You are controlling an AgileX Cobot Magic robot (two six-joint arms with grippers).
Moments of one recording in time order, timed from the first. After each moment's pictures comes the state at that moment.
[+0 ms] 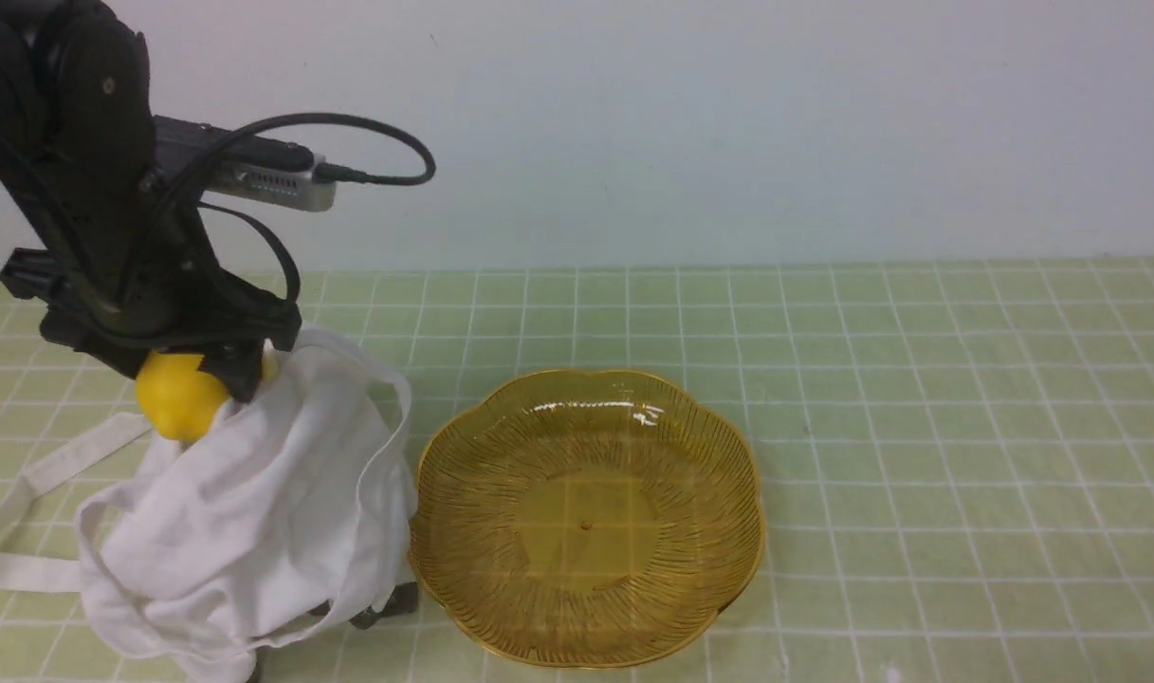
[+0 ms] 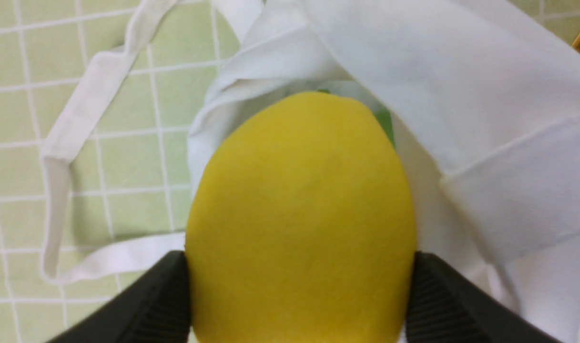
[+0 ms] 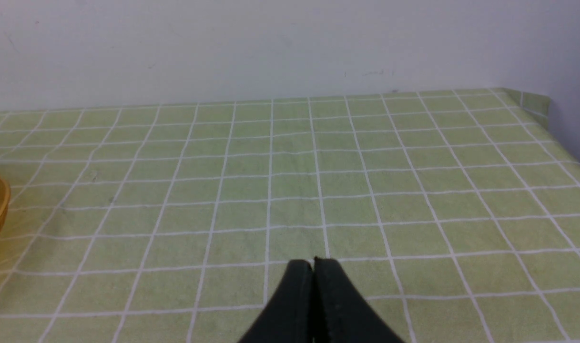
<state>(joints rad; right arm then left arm) -0.04 -0.01 0.02 -0.19 0.38 0.20 -0.18 1.66 -1.39 0.20 1.13 -0.11</state>
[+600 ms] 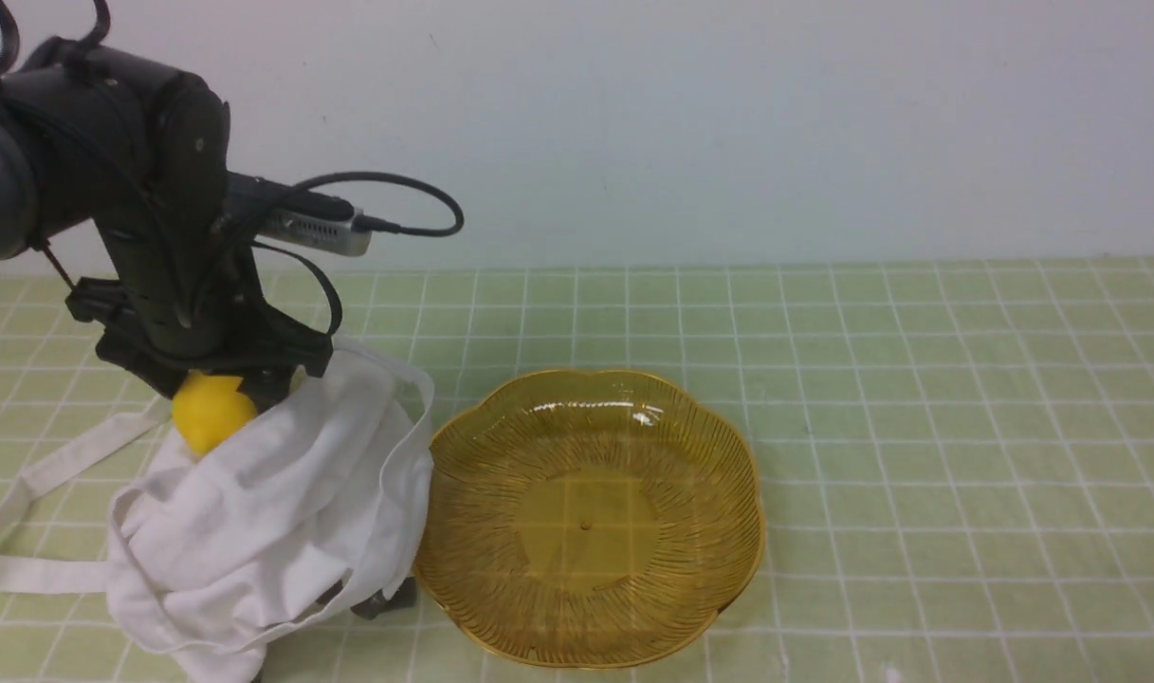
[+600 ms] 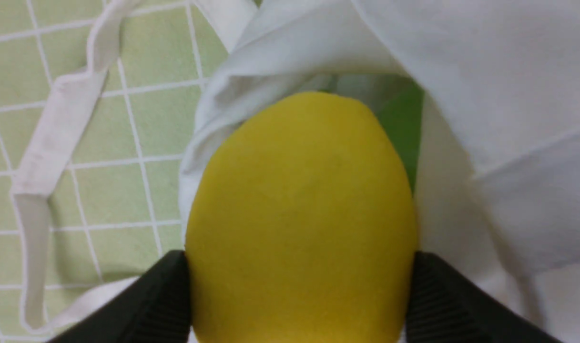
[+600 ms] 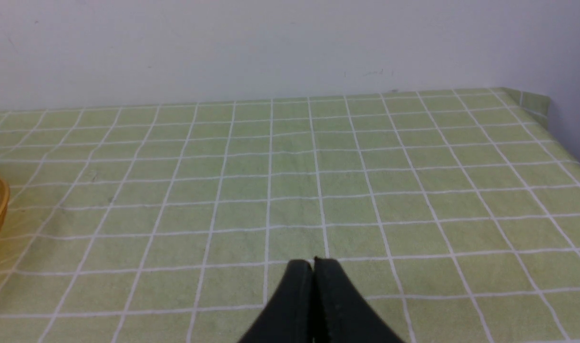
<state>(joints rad) -0.04 -0.01 0.02 -0.19 0.38 0.20 -0.18 1.76 -1.42 0.23 1.09 -0.11</state>
